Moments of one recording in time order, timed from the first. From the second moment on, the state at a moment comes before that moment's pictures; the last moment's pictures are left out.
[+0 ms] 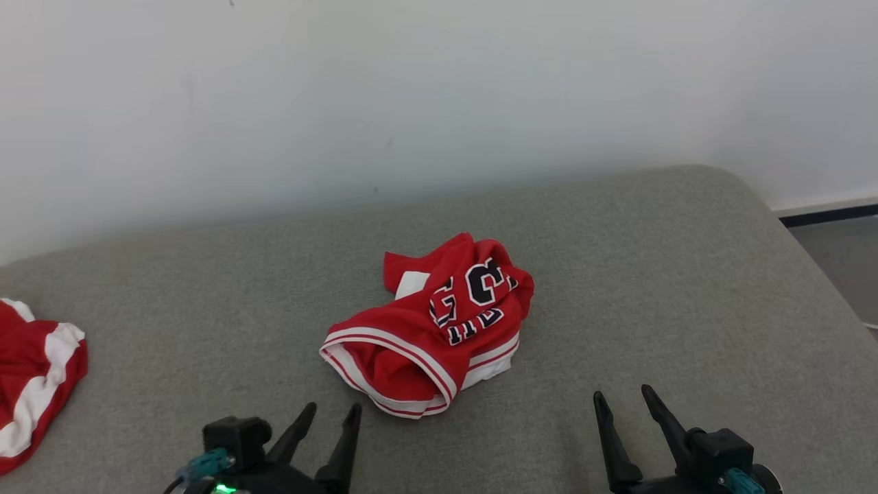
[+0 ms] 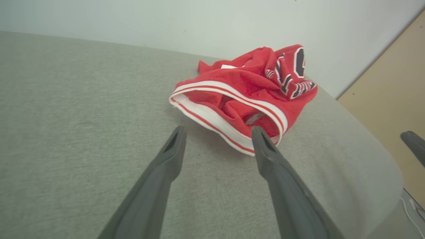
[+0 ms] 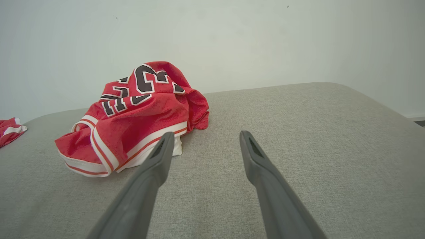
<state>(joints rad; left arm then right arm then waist) -0.09 0.10 -0.21 0.27 -0.45 -0.11 0.01 -0.06 -0.05 0.13 0.38 0.17 0.13 -0.23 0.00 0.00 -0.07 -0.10</state>
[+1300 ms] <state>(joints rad) -0.59 0.05 -0.39 0.50 -0.66 -0.12 -0.09 -0.13 -0.05 0.19 0.40 0.21 0.13 -0.26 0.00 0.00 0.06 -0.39</state>
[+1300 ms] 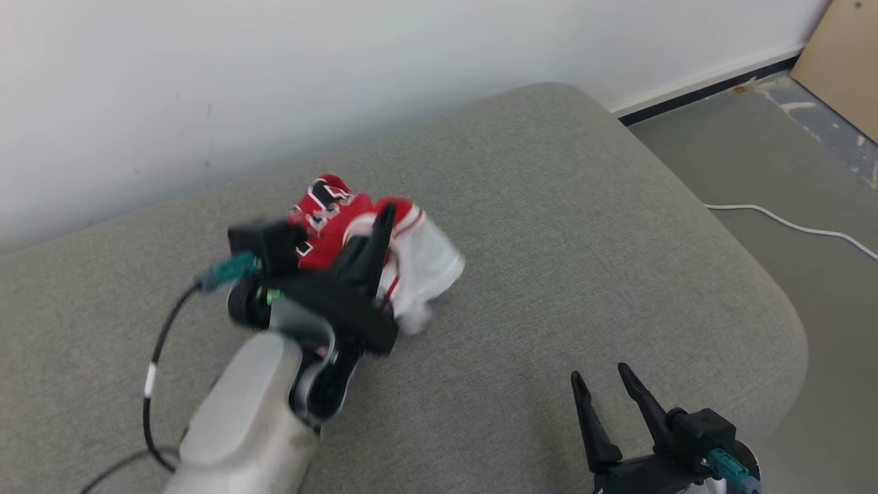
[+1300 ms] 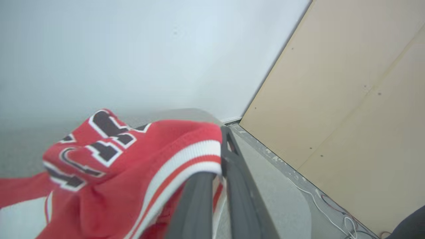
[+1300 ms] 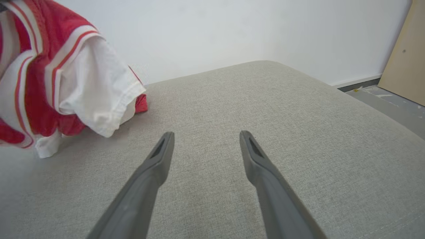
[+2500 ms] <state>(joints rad) -0.68 0.20 -0.35 0.68 -0.97 -0.01 -0.26 -0.15 -0.05 0.23 0.41 0.24 0.13 -0.26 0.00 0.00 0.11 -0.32</state>
